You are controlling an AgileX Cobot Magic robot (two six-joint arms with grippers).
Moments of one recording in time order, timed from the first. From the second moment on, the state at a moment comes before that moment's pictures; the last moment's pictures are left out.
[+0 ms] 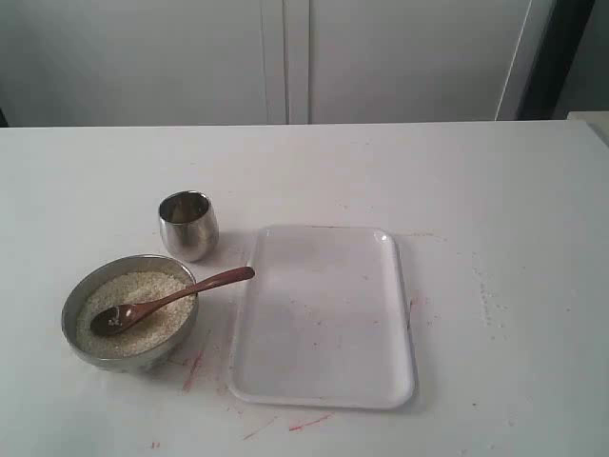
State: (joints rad) left arm -0.09 0.00 0.00 0.02 0.03 0.16; right arm -0.03 0.01 -0.01 0.05 0.35 -0.12
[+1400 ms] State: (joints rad) left arm -0.09 0.00 0.00 0.02 0.03 0.16; right arm -0.03 0.01 -0.01 0.05 0.35 -0.12
